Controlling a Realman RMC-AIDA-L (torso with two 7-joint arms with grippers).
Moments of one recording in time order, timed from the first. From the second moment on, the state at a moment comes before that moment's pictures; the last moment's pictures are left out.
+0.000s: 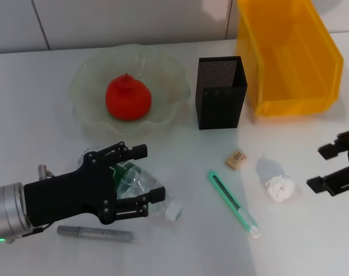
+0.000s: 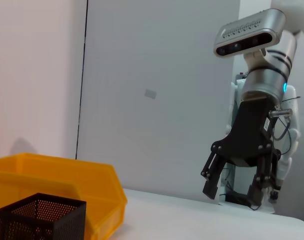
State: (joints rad) left arm -0.39 -2.06 1.20 0.50 1.44 1.60 -0.98; right arm 0.38 2.08 -0.89 -1.71 -2.37 -2.03 2.17
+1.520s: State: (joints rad) left arm -0.38 -2.06 1.20 0.50 1.44 1.61 -0.98; right arm 0.55 2.08 -1.46 -1.37 -2.71 -1.65 2.61
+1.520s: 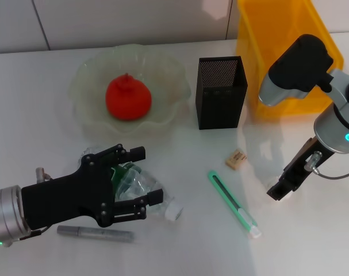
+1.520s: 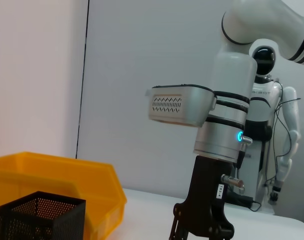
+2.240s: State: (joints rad) left arm -0.38 -2.06 1.20 0.49 1.45 1.61 -0.97; right arm 0.54 2.08 -1.44 -1.42 -2.71 -1.67 2.61
